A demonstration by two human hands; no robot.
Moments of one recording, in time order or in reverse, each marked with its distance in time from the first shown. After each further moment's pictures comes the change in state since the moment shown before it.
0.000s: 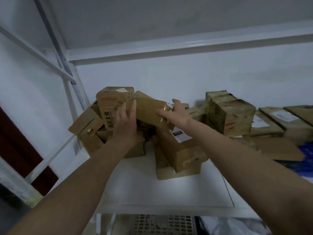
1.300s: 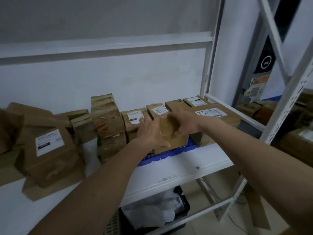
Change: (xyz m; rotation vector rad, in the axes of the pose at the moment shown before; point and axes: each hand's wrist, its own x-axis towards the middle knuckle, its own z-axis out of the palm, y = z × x) left_hand -0.075 0.478 0.067 -0.171 -0.337 0.390; right_hand -0.170 0.126 -0.414 -0.961 -0.139 0.113
